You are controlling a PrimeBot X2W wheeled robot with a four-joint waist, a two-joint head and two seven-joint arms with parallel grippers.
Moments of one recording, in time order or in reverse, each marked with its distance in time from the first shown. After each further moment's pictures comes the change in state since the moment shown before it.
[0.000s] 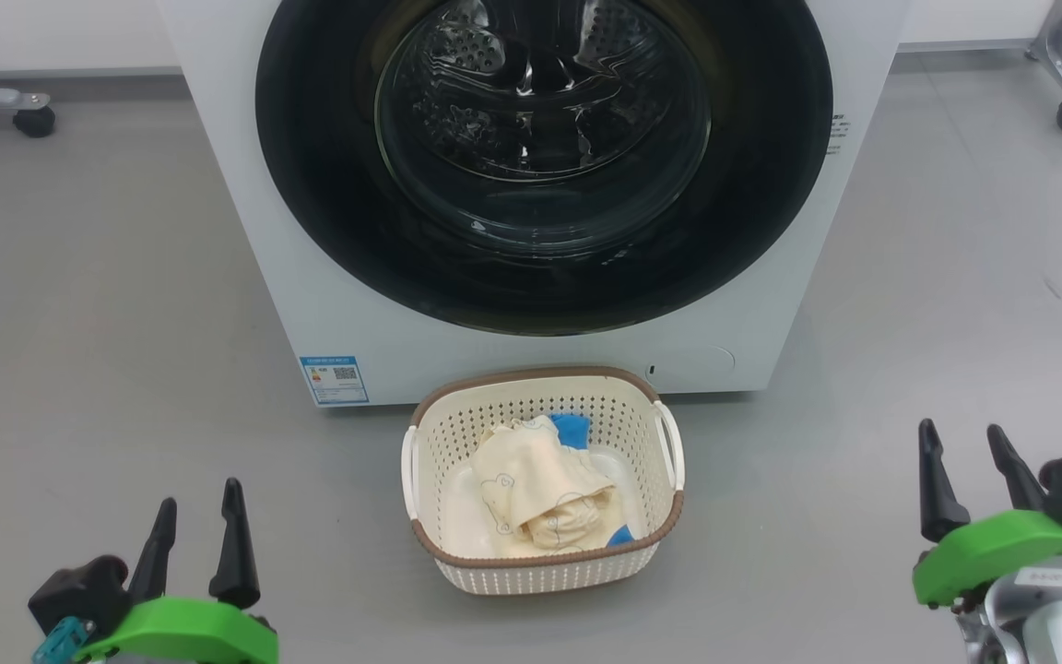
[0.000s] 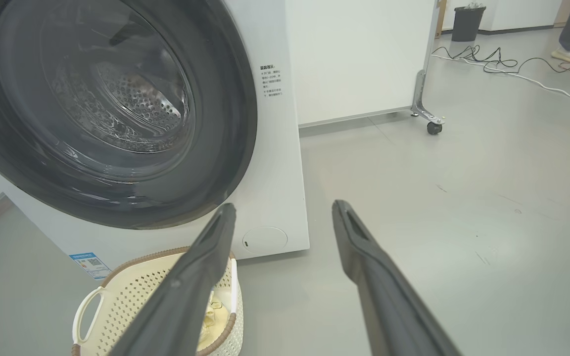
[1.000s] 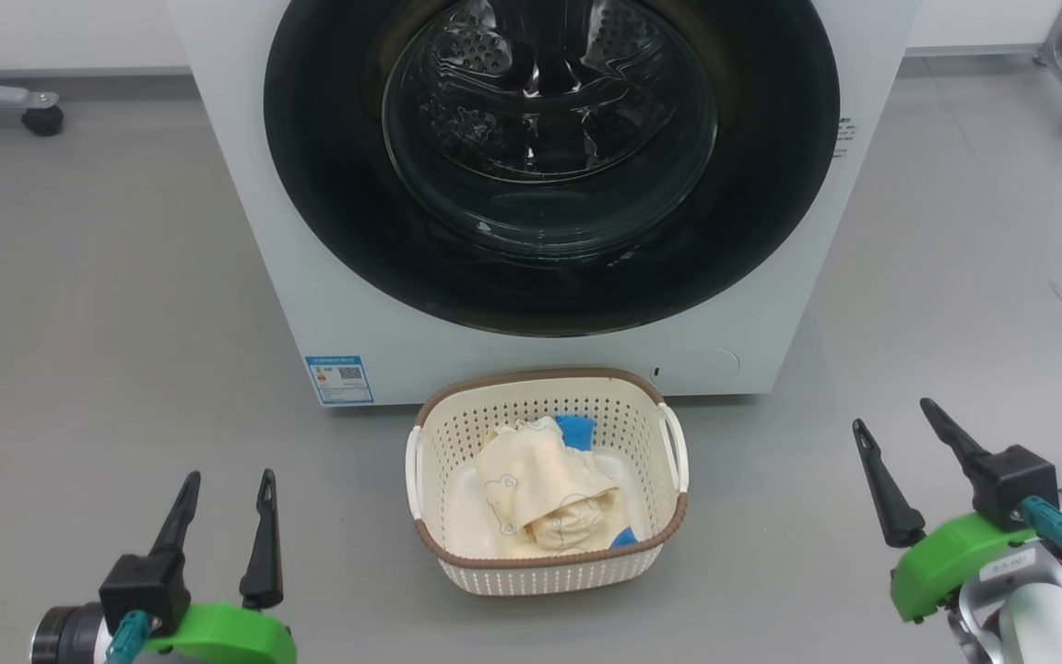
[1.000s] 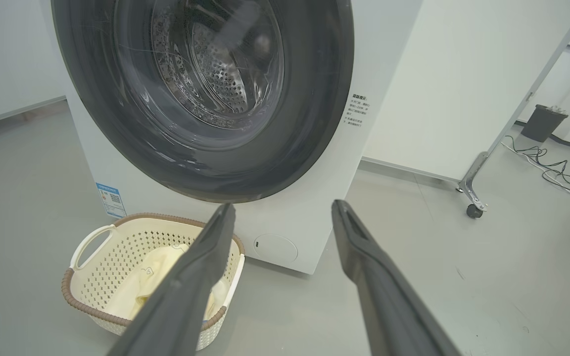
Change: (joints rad) left arm -0.022 -0.001 -0.012 0.030 0.340 0.001 -0.077; right arm -0.032 -0.015 0.037 0.003 -0.341 0.000 -0.077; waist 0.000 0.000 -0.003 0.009
